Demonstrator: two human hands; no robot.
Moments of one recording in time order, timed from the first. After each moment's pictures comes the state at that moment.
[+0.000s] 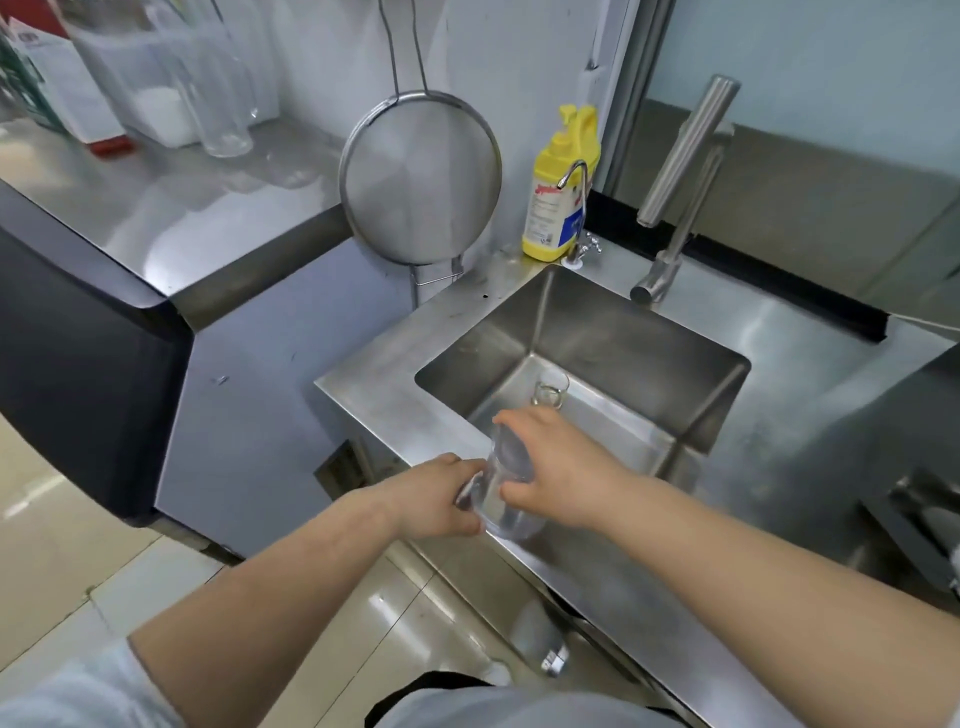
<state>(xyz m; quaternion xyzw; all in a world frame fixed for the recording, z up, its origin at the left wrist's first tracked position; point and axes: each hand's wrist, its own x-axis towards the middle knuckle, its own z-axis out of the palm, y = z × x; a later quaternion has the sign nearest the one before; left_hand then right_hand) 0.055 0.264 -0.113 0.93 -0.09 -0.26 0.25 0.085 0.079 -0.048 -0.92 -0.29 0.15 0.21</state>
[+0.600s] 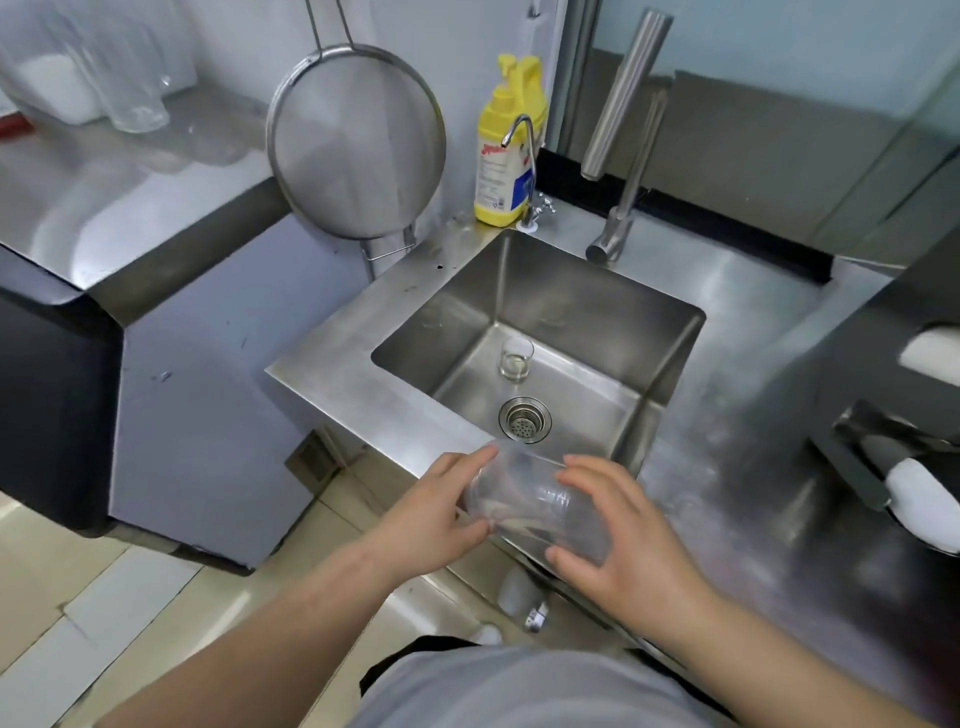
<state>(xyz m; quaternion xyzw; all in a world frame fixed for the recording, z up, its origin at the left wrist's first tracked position) 0.010 0.222 -0.146 0.88 -0.10 -0.13 0.44 -0.010 -0.014 -0.078 -0.91 -0.23 0.00 0.35</state>
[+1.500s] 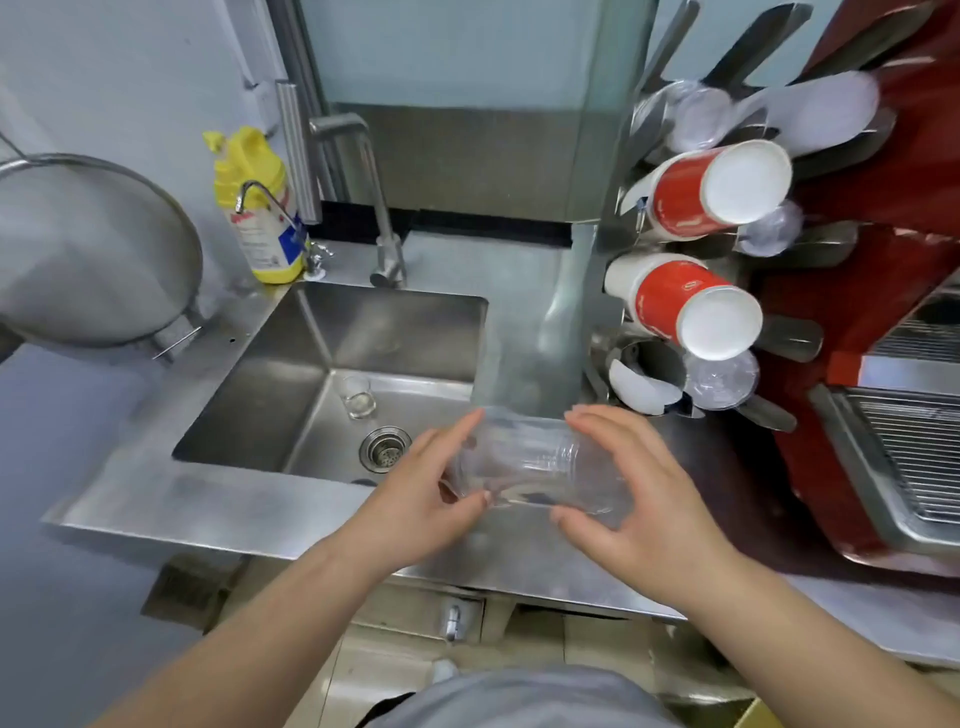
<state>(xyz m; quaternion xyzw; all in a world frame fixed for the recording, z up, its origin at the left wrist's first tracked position) 0.013 0.065 -0.063 0.83 -0.31 -0.12 0.44 -0.098 -0.147 -0.009 -0.91 -0.06 -0.21 0.36</state>
